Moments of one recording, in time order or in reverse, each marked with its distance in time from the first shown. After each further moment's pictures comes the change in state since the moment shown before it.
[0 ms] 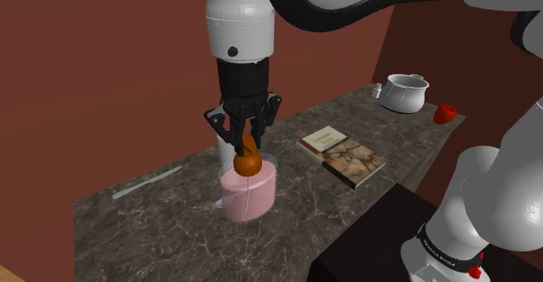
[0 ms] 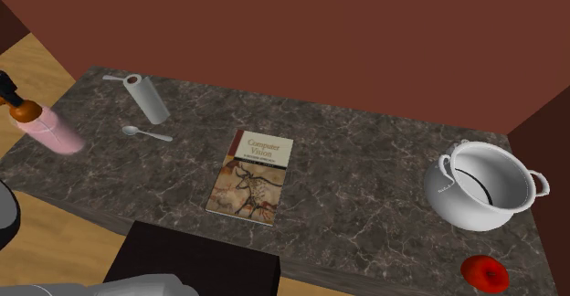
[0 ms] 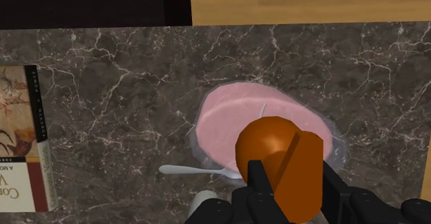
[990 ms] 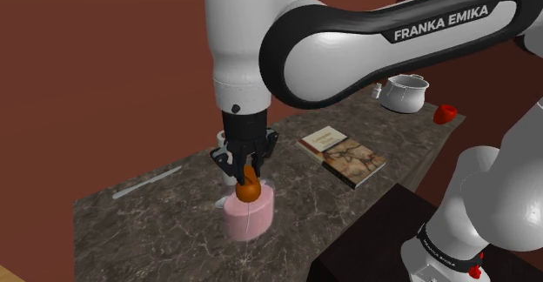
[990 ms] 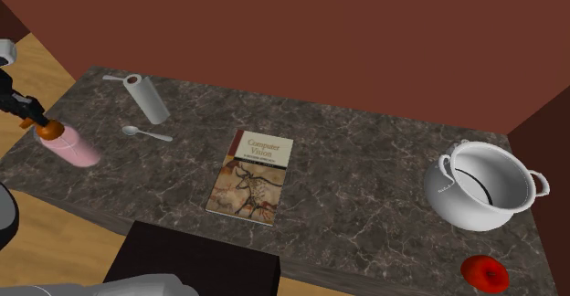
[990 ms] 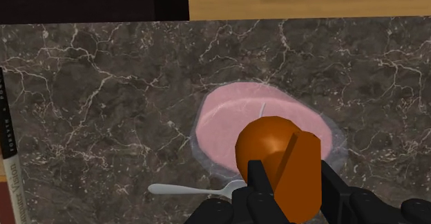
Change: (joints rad) arm 0.004 -0.004 0.005 -0.205 0.004 0.202 -0.002
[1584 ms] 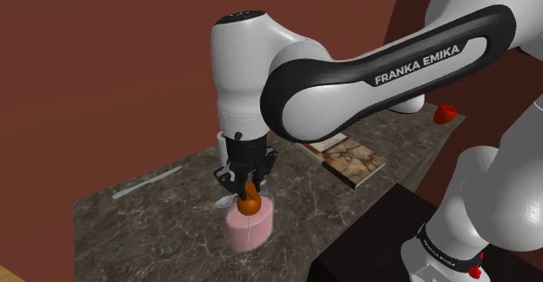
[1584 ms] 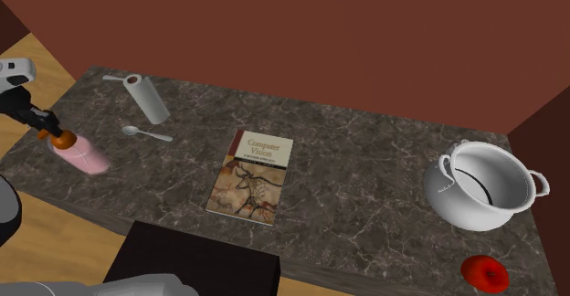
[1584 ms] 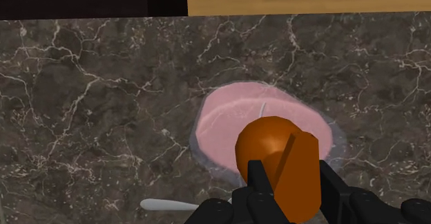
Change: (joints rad) arm 0.002 0.020 0.005 -0.105 -0.007 0.123 0.004
